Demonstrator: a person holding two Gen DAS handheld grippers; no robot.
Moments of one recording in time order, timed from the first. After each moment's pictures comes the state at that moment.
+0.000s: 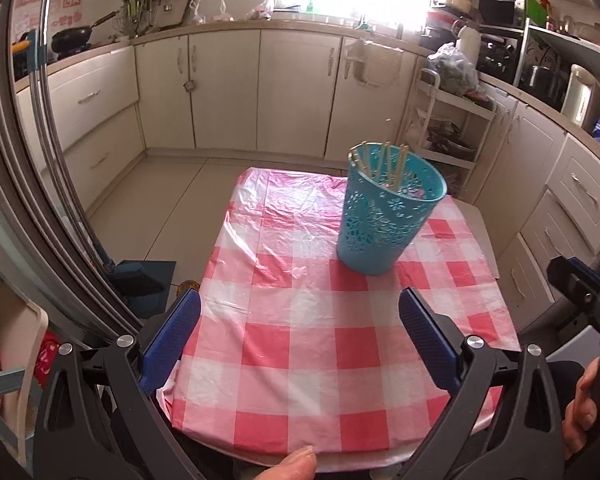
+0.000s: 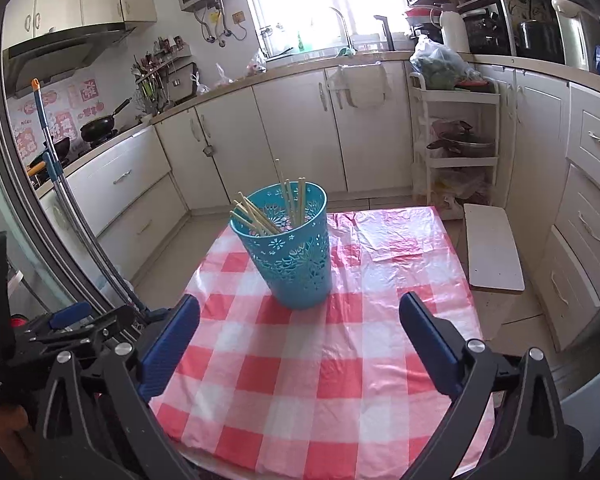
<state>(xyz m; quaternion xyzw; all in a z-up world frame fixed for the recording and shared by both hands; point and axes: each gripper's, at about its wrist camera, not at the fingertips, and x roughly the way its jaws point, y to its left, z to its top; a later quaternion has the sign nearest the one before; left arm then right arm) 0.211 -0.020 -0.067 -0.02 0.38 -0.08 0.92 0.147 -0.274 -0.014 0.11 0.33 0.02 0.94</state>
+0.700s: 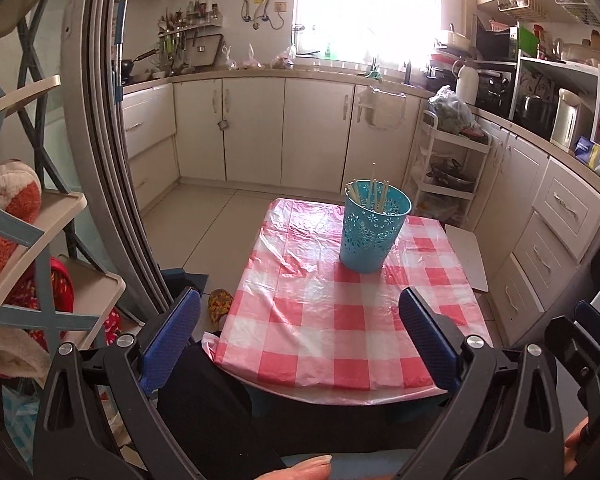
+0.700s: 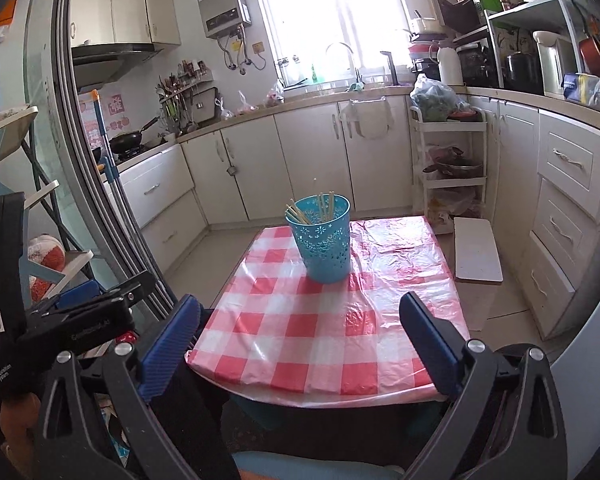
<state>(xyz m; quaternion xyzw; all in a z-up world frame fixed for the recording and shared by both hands) 0.054 -0.005 0.020 -0.02 0.32 -0.03 0.95 -0.001 -0.229 0.037 0.10 0.28 0.03 0.96</state>
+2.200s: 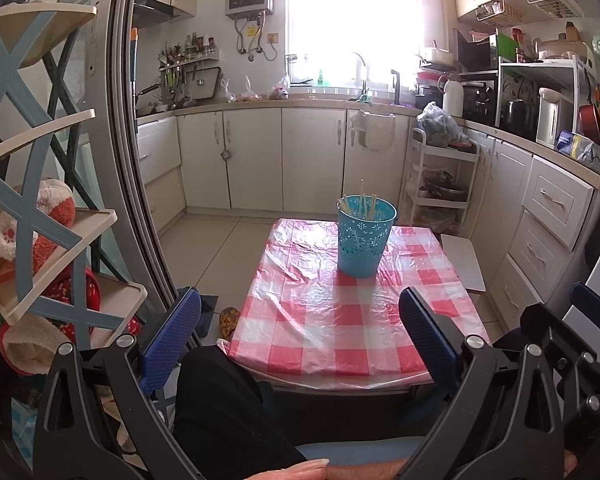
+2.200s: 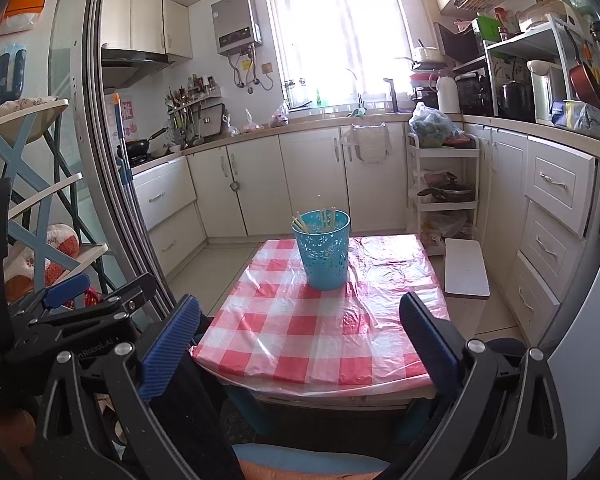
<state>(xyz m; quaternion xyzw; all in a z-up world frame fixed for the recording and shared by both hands) -0.016 -0.008 0.038 0.00 0.27 -0.03 0.96 -0.056 -0.211 0.047 0.07 0.23 0.02 0.97</state>
